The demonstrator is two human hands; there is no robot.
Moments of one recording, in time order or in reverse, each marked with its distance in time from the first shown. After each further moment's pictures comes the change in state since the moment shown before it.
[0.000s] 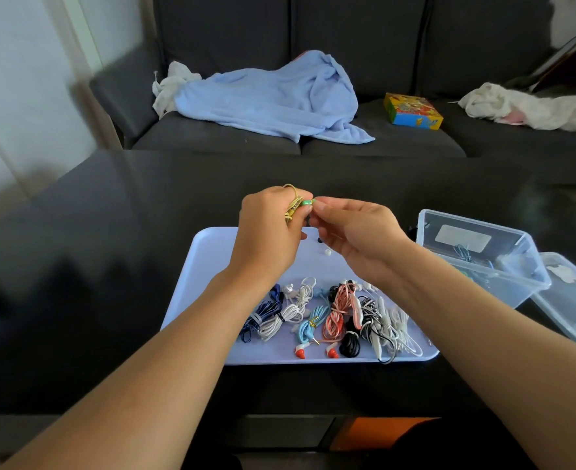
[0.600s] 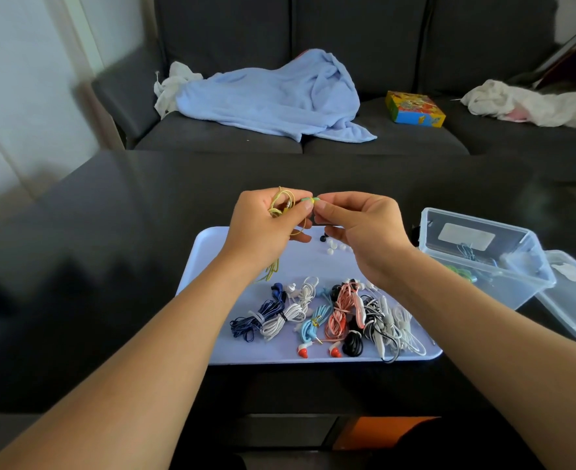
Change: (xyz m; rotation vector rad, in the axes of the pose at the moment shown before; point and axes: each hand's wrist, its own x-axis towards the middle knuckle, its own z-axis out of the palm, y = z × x) left_hand 0.003 -0.002 -0.008 -0.487 -0.108 -0.401; right_hand 0.000 0.003 -0.003 -0.178 0.018 -0.212
